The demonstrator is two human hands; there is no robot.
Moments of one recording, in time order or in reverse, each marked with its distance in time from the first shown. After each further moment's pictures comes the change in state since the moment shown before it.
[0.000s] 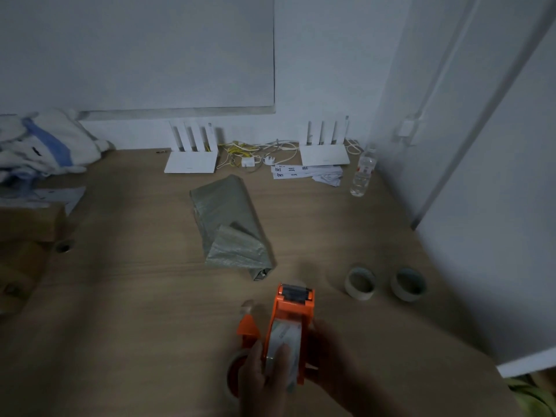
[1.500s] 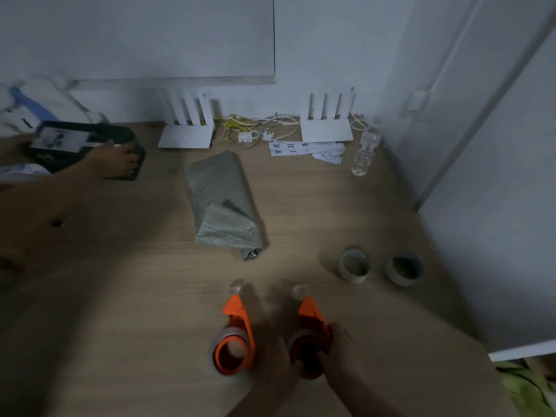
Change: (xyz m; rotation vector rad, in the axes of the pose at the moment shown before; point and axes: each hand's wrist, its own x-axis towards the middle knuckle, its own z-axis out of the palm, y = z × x) left_hand 0.055 -0.160 0.096 0.595 -0.411 -0.252; right_hand 0.044 0.053 -0.094 -1.083 0.553 -0.229
